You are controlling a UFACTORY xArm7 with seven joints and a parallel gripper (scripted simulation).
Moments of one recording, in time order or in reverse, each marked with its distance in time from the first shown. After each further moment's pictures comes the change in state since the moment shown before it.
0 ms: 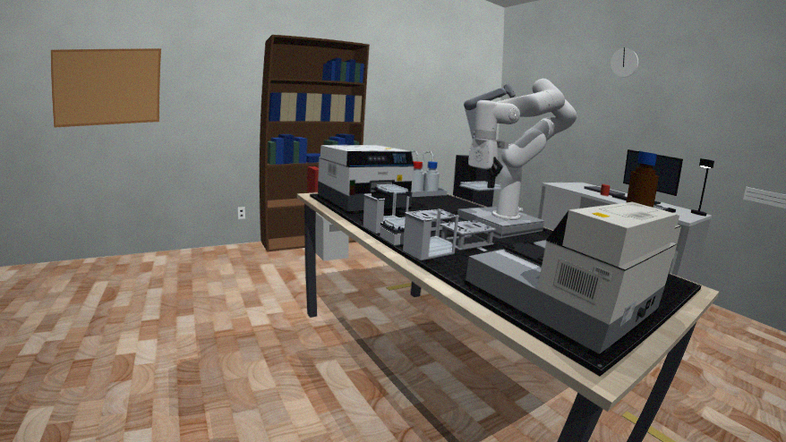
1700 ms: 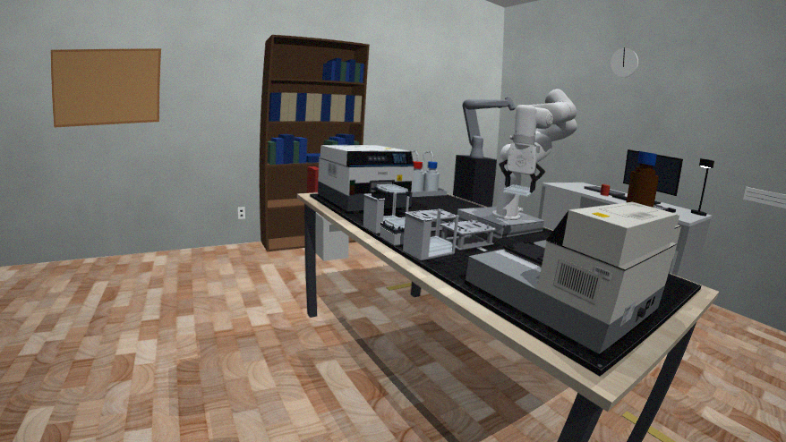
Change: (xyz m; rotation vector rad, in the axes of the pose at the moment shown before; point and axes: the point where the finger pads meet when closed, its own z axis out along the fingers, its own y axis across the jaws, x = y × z) arm 0.090 0.105 0.000 0.000 -0.001 -0.385
